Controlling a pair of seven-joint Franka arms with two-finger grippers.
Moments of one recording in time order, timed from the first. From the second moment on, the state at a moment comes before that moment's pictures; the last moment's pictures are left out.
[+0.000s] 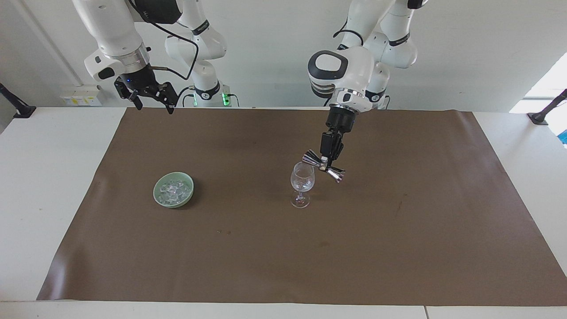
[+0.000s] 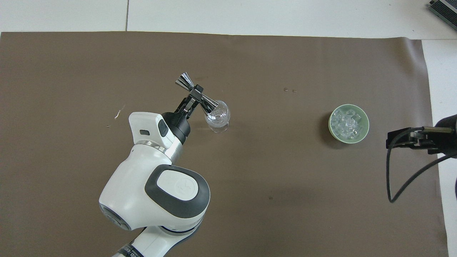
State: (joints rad) left arm -0.64 0.14 -0.14 -1.94 -1.69 3.43 0.36; right arm 0.06 -0.16 -0.05 -1.79 -0.03 1.57 0.16
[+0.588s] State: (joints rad) left arm -0.64 0.15 -0.14 -1.93 -1.68 3.44 0.39; right arm 0.06 -0.16 -0.05 -1.79 -0.03 1.57 0.16
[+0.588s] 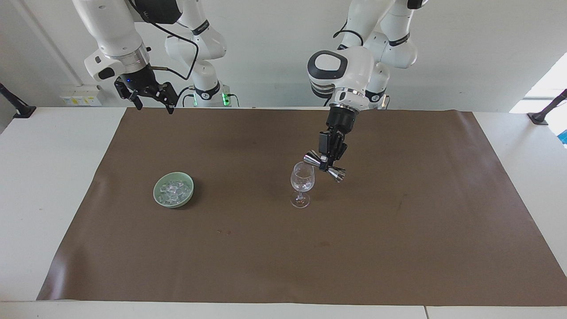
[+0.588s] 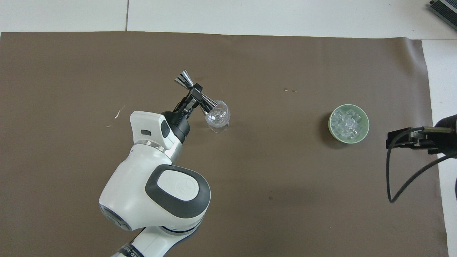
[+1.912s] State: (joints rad) left arm -0.51 0.15 -0.14 -1.96 -1.81 3.19 -0.33; right arm 0.06 -0.17 -0.05 -1.82 -0.03 1.62 0.10
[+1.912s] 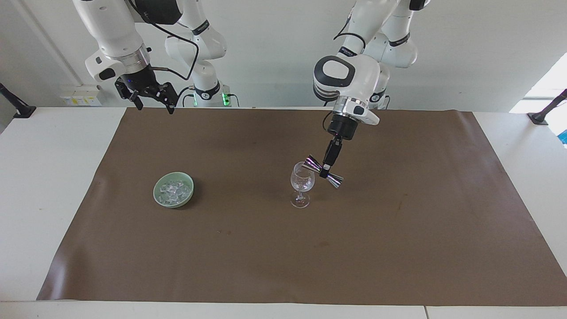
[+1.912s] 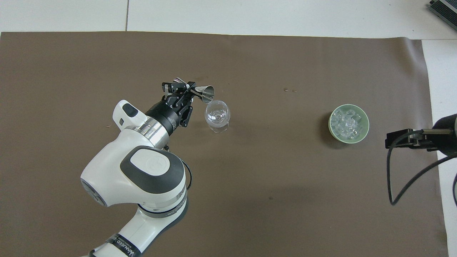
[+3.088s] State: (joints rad) left arm -0.08 0.04 -0.13 -2.22 -1.81 2.62 -0.51; right arm 0.11 -0.07 -0.05 -2.05 -0.03 2.14 -0.11
